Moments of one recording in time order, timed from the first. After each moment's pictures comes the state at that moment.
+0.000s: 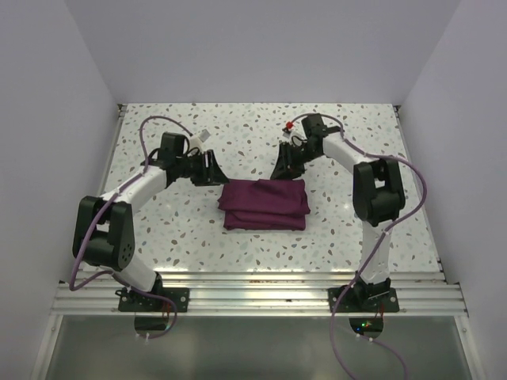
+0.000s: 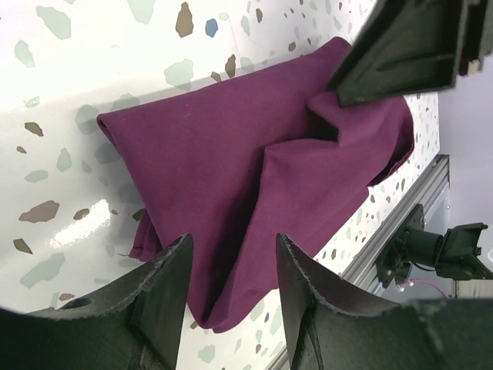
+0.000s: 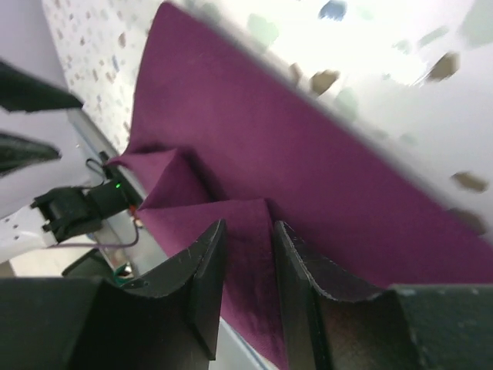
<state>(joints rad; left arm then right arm) -0.19 1.59 1.03 -0.27 0.68 -0.35 0.30 2.11 1.63 -0.72 -0.75 0.29</state>
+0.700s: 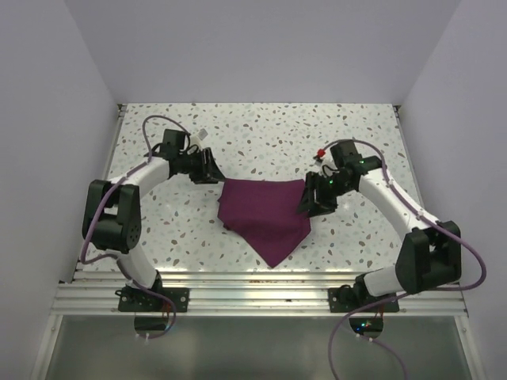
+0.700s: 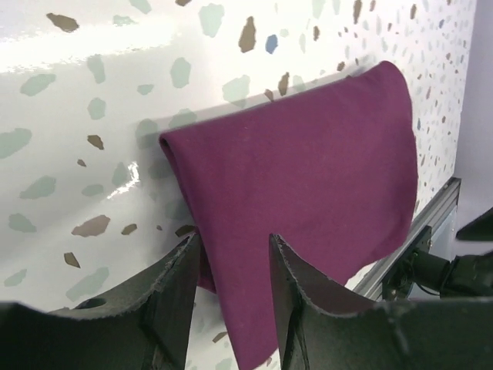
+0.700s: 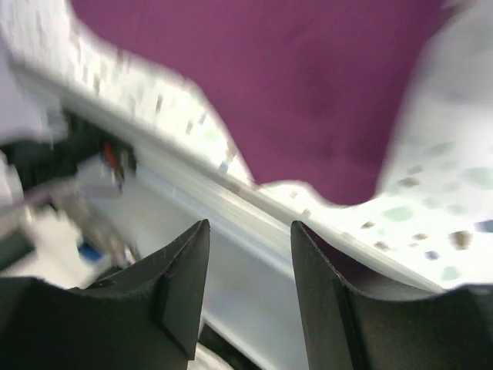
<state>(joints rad) -0.16 1.72 1.11 -0.31 0.65 -0.36 0.31 1.42 1.09 -0.94 -0.59 0.37</state>
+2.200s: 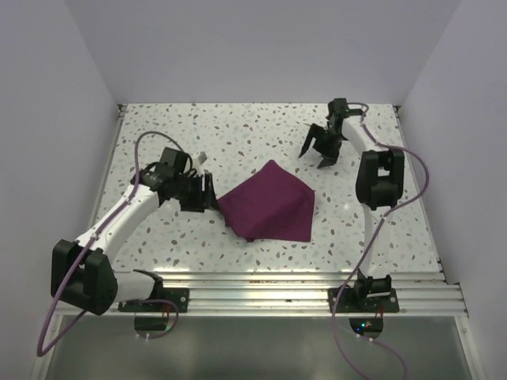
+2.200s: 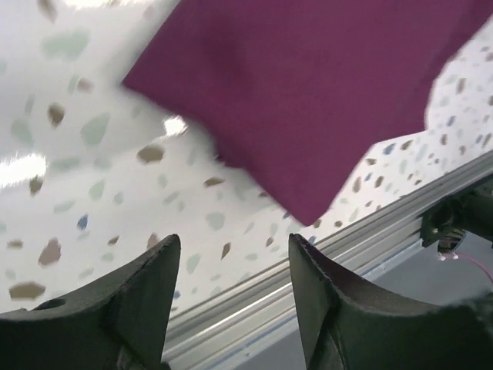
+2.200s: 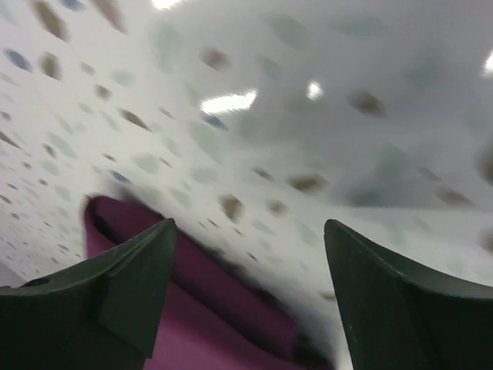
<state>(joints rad) -0.28 1.28 0.92 -0.75 0.38 -0.38 0.14 2.41 2.11 -0.91 -0.30 0.55</state>
